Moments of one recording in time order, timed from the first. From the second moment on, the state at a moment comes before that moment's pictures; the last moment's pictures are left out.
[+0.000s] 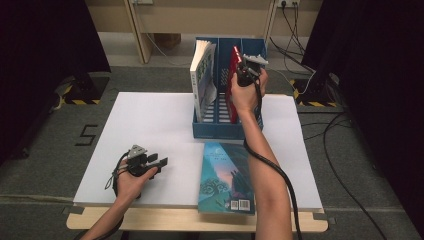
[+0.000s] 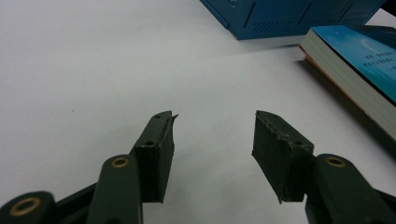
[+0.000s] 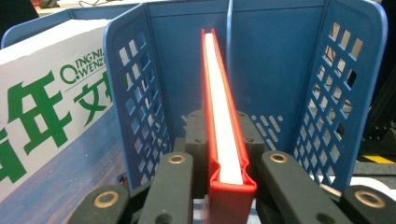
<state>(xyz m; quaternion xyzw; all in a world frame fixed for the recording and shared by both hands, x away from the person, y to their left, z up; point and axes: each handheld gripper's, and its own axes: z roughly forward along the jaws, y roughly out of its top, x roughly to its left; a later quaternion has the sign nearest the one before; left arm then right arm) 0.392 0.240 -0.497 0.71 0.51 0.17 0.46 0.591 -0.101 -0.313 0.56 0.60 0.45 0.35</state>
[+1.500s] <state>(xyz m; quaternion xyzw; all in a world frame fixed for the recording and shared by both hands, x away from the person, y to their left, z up) 0.390 0.238 -0.497 0.71 0.50 0.17 0.46 0.572 -0.108 -0.311 0.55 0.61 0.46 0.33</state>
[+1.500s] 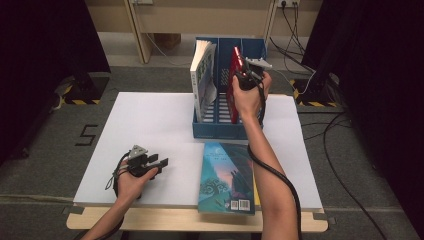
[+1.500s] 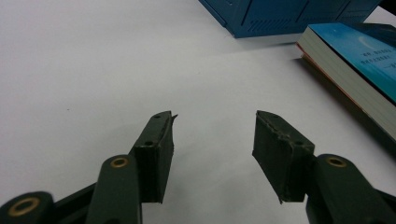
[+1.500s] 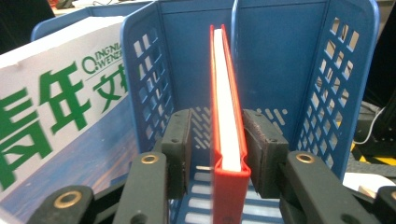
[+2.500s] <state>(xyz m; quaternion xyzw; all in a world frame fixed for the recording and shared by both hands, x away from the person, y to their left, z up) 0.387 0.219 -0.487 0.72 0.48 0.15 0.47 0.516 -0.139 -0.326 0.57 0.63 0.46 0.26</state>
